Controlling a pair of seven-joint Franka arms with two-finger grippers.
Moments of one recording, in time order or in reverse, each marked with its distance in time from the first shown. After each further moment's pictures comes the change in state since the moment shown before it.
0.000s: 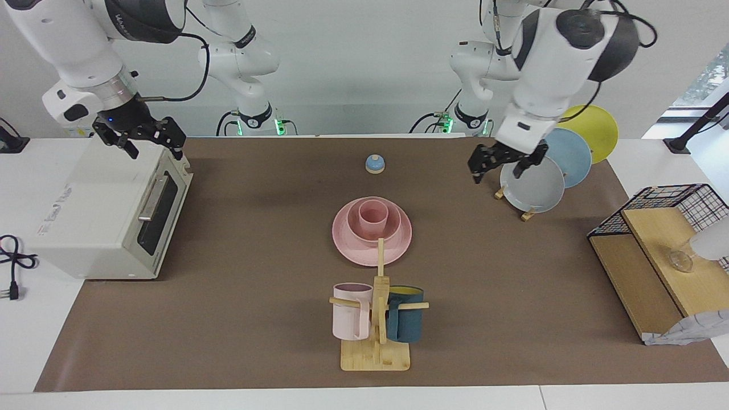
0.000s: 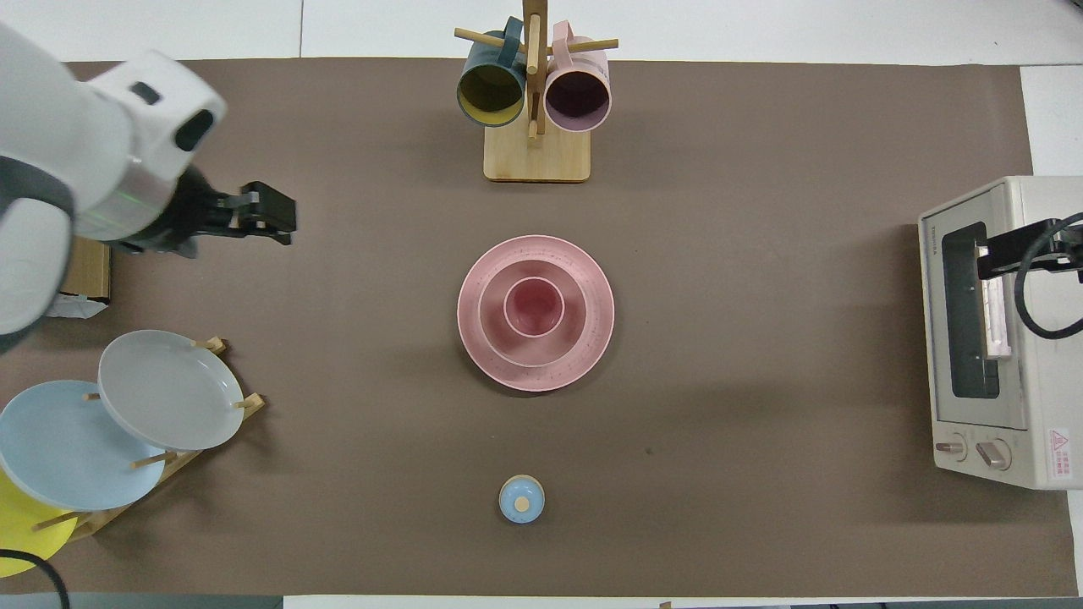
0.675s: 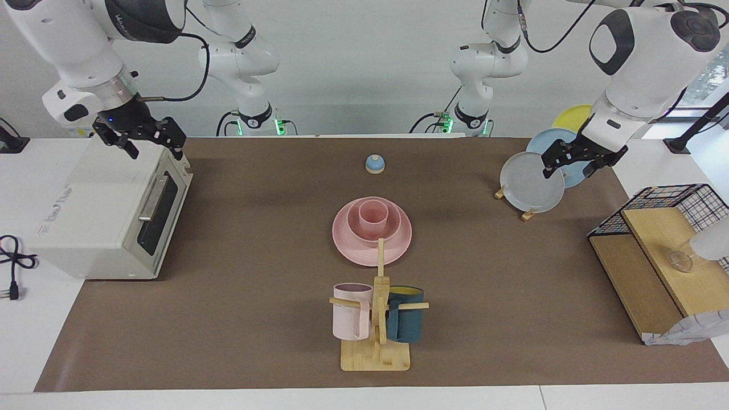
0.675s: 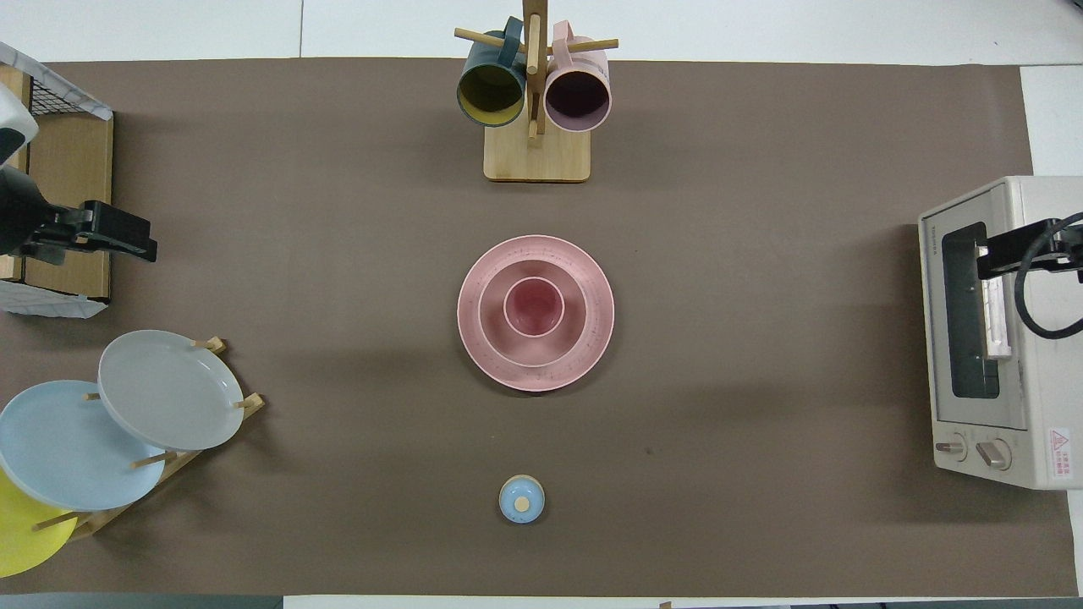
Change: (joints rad) left arm 0.182 -0.030 -0.014 -0.029 0.000 -0.052 0.274; right arm 0.000 0.000 0.000 0.000 0.002 0.000 0.000
